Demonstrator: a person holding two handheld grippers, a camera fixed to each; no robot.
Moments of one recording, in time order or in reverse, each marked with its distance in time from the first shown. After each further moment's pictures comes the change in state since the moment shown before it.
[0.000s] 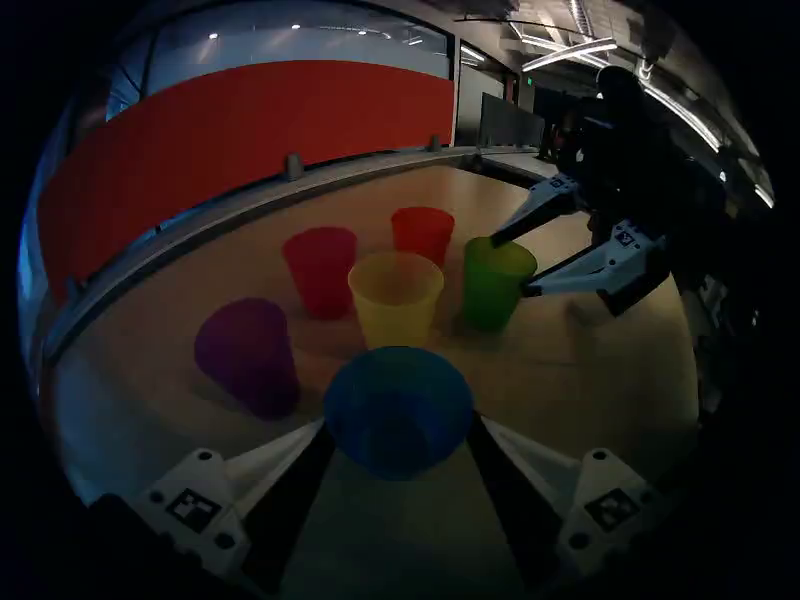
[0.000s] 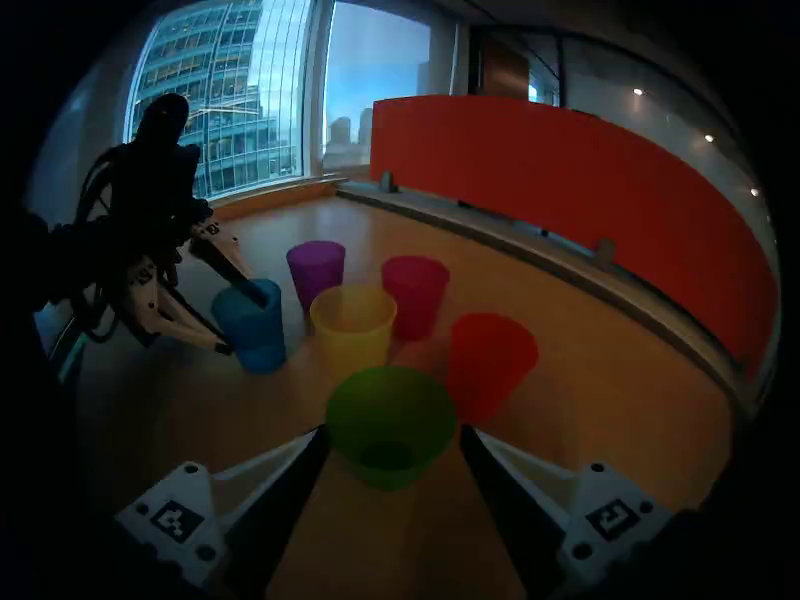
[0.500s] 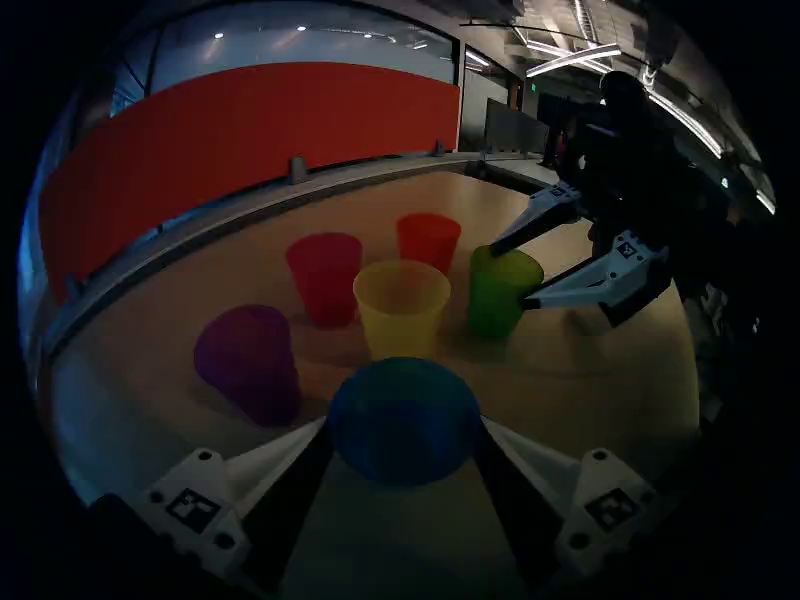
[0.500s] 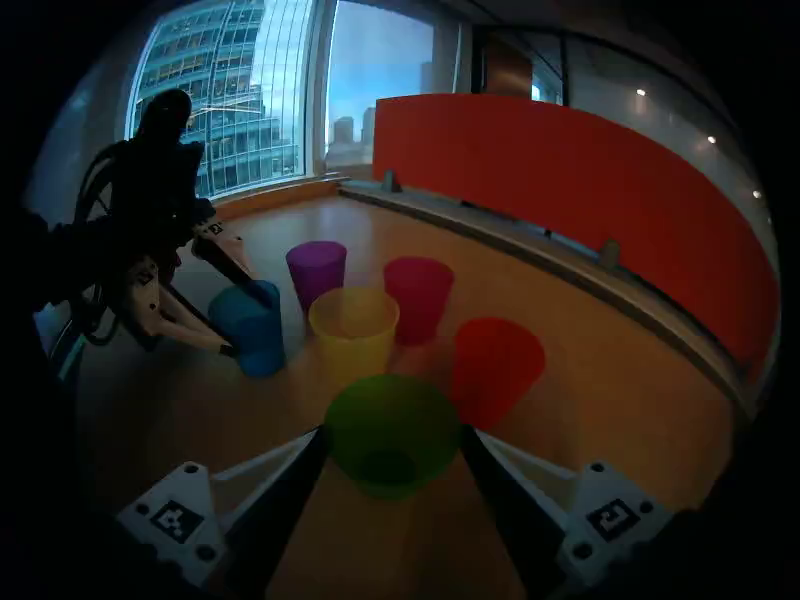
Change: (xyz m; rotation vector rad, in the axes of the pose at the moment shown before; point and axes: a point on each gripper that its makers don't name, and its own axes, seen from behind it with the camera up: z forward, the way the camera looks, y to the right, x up) left arm 0.005 -0.004 0.006 0.003 0.012 -0.018; right arm 0.003 -0.001 0.008 0.008 -0.001 -0.006
